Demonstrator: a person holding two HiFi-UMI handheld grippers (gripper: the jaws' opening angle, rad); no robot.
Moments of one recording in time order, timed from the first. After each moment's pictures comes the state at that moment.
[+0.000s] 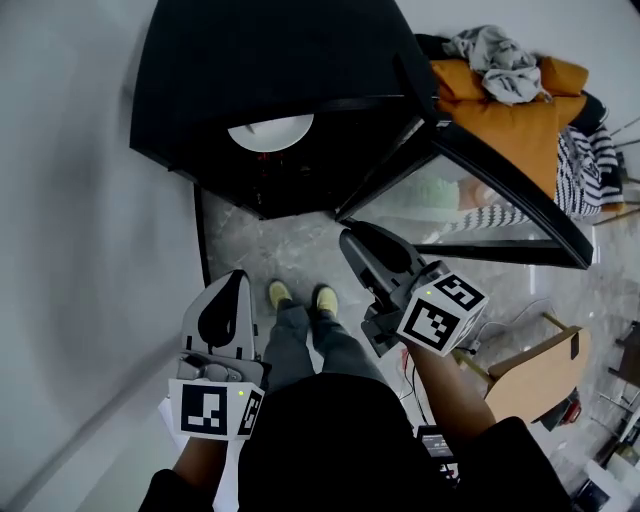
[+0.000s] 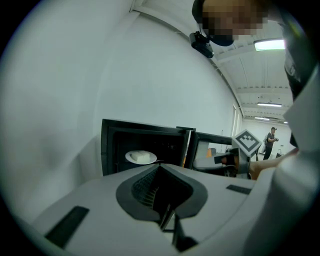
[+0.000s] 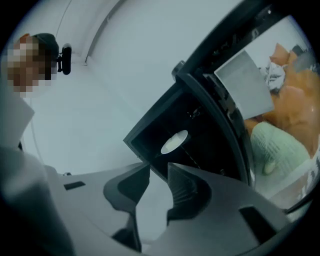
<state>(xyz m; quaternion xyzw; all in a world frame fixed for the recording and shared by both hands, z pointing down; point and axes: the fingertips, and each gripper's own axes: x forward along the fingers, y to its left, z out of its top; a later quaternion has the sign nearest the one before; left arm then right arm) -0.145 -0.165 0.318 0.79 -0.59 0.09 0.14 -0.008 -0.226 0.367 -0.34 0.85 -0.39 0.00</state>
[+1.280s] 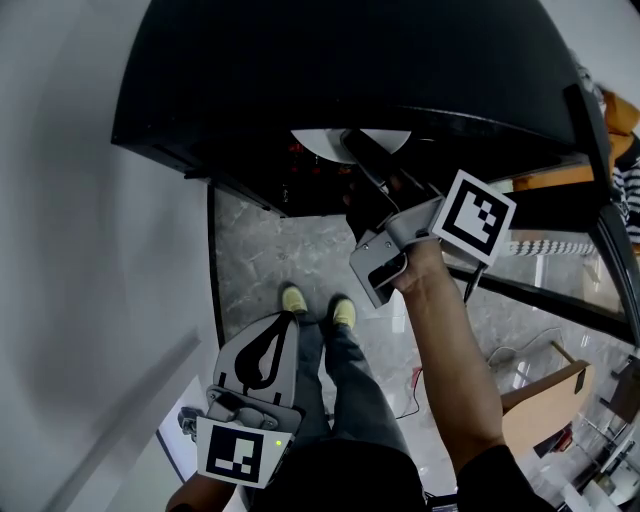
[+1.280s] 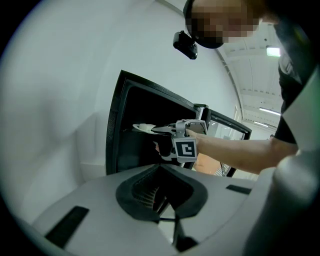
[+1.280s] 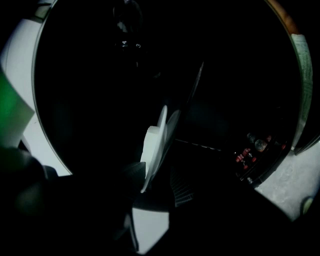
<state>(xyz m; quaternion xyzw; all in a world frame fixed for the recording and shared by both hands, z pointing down) -0.179 -0.179 0.440 0.78 -0.56 0.10 0.25 -0.135 -0.392 0.453 -0.30 0.73 -0.60 0.14</state>
